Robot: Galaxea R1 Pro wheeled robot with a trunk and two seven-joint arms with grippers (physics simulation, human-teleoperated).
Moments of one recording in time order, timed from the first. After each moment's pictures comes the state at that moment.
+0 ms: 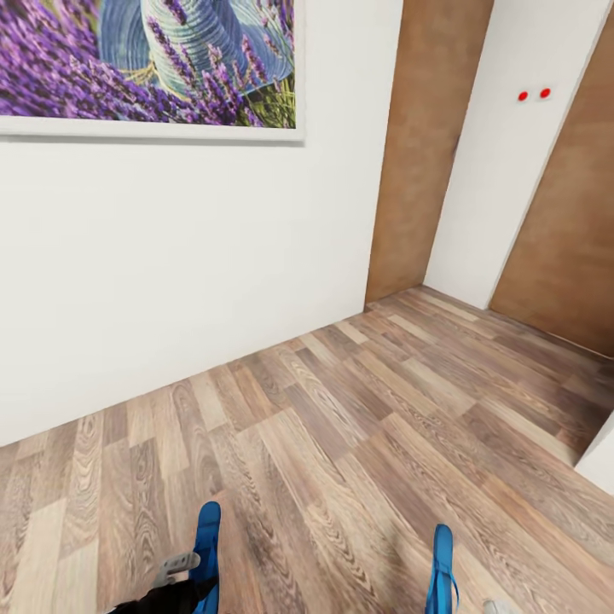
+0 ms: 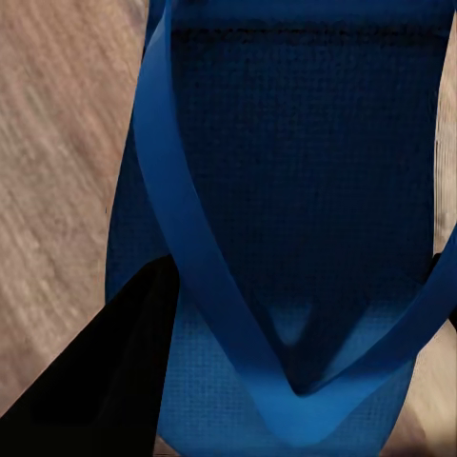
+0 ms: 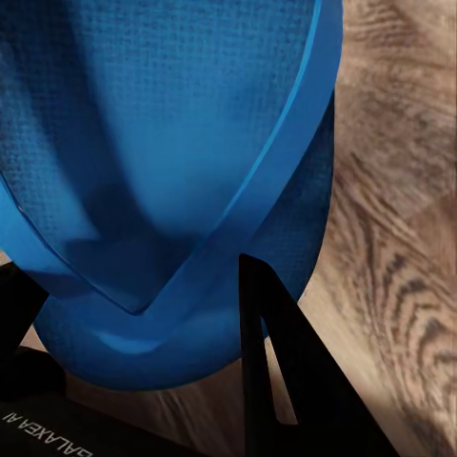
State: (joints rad) left arm -0.51 0.15 -0.02 -0.02 0.28 -0.08 -0.51; right arm -0.33 -0.24 -0.62 -0.27 0.30 0.12 0.92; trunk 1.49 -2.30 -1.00
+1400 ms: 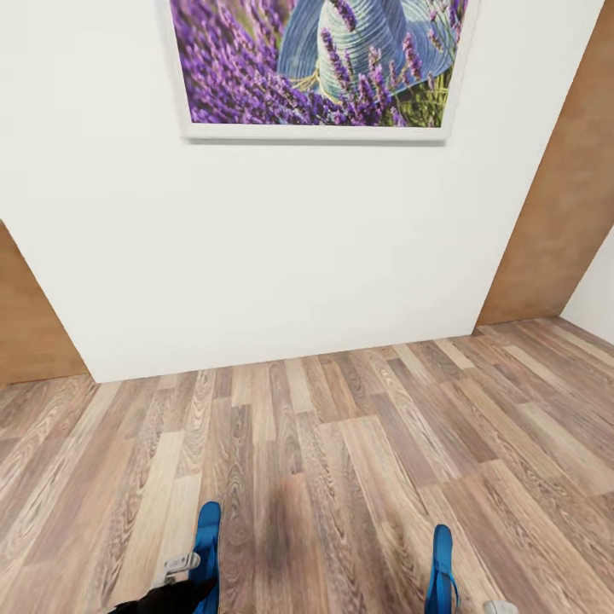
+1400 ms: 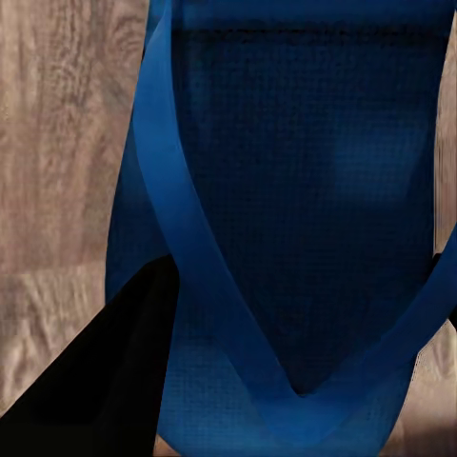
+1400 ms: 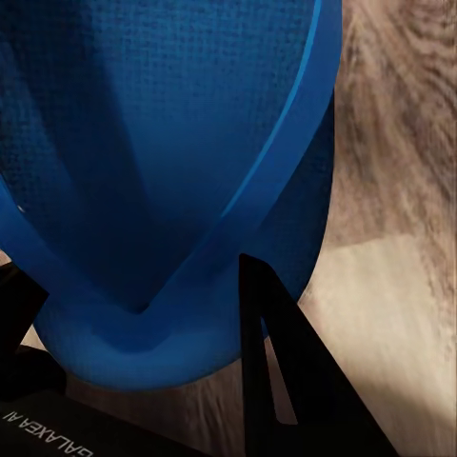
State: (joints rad) left arm -0.51 0.15 -0.02 -0.02 0.28 -0.08 -0.51; right arm -0.33 -0.23 -0.62 -0.26 0.30 0.12 0.92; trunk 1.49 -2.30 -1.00
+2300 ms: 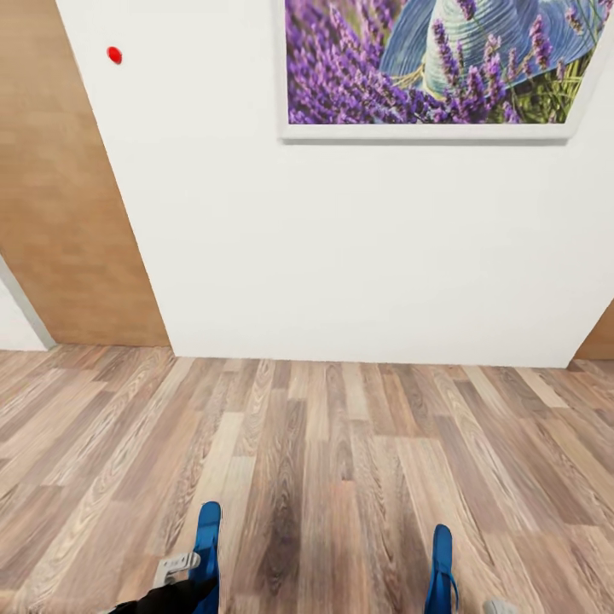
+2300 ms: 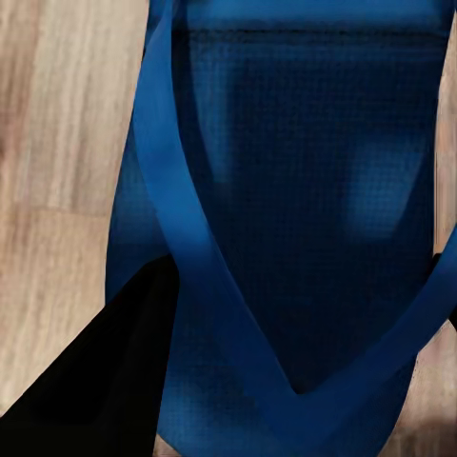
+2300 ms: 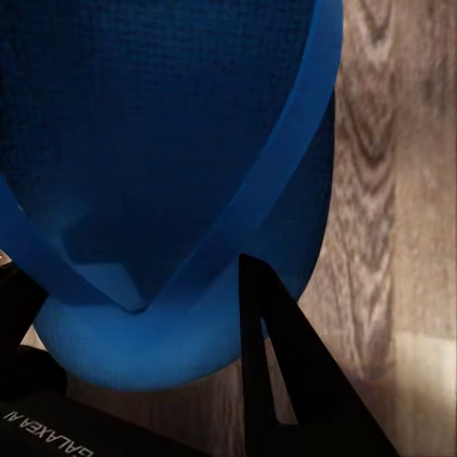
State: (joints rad) left arm -0.51 0.15 -0.02 -0.02 0.28 -0.08 -0.51; right arm -0.33 -0.23 -0.62 -0.26 0.30 0.12 0.92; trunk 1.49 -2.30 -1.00
